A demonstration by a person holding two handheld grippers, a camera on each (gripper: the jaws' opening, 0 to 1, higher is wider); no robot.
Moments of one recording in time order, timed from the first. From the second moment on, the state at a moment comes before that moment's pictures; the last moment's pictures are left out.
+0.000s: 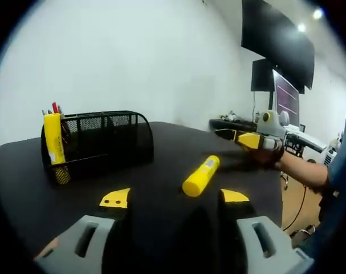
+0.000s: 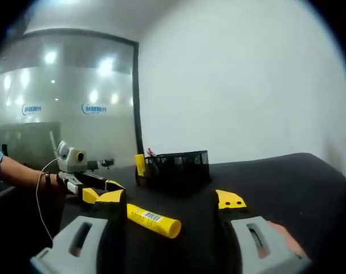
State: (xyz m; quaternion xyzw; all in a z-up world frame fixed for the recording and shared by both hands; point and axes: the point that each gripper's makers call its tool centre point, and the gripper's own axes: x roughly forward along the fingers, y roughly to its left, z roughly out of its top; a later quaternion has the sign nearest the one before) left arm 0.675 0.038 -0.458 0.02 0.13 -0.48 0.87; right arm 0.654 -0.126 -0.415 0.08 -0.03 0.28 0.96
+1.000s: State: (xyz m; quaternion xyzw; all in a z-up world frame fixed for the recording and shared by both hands) left arm 0.674 0.019 -0.469 0.03 0.14 -0.51 0.85; right arm 0.655 -0.129 -0.412 0.08 -0.04 0.28 0.96
